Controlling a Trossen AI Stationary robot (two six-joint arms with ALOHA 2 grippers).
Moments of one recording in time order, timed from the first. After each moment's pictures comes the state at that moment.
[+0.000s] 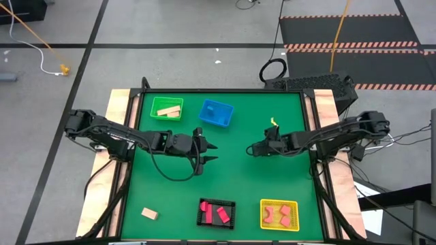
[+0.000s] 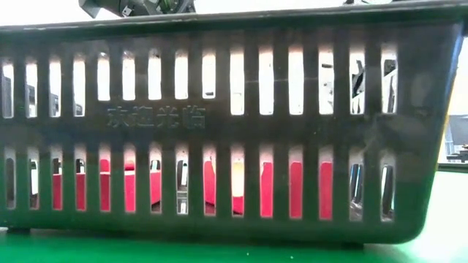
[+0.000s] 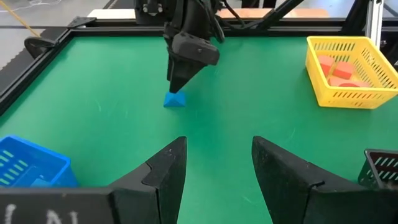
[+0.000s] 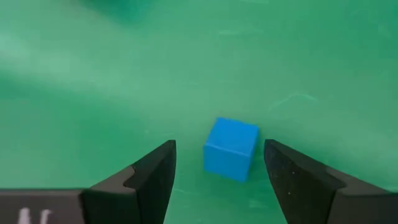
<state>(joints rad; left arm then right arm) -0.14 1.43 0.86 0.12 -0.16 -0.06 0.09 1.32 0.61 -0.46 0.37 1.36</state>
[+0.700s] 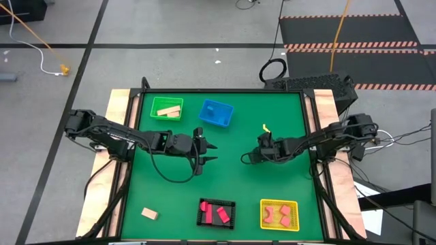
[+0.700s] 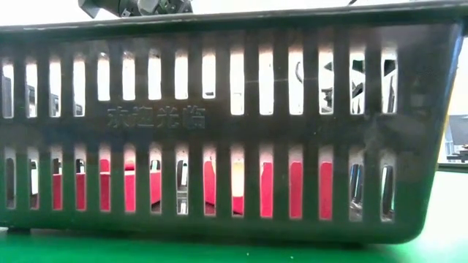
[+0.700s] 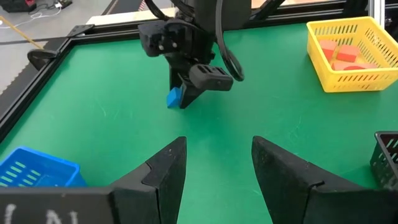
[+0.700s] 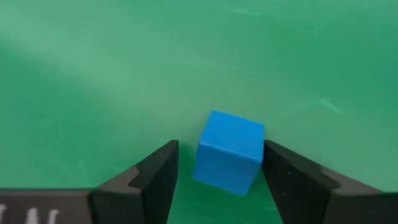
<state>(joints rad) -0.14 1.43 0.86 0.10 -0.16 0.03 0.10 1.51 0.61 -0.36 0.41 1.18</state>
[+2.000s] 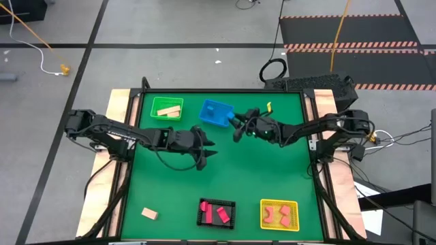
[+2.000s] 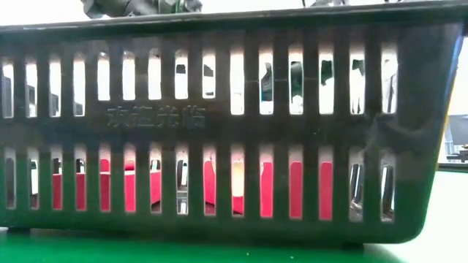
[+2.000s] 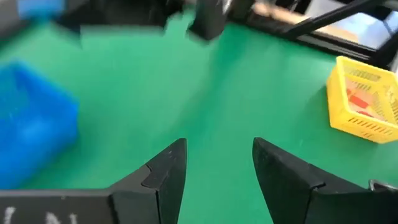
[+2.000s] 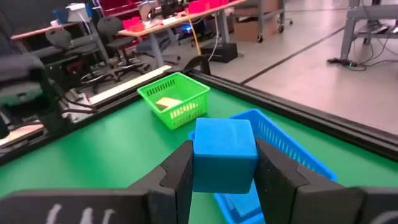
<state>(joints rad) -0.09 1.43 0.86 0.05 -0.16 -0.32 -0.15 1.54 0.61 0.71 0.42 0.33</state>
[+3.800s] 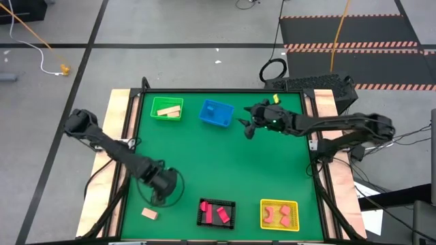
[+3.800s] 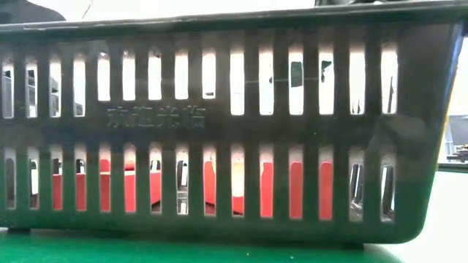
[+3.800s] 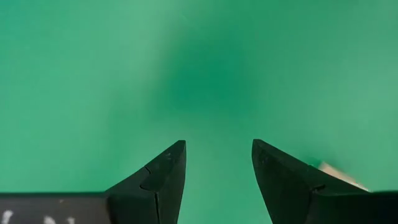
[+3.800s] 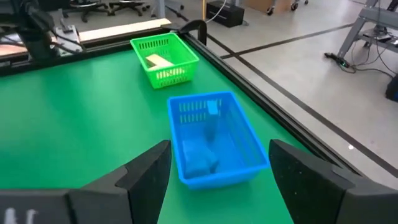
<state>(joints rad) -0.55 1.43 0.86 -0.83 0.07 -0.71 -0.23 1.27 0.69 0.16 0.28 0.11</state>
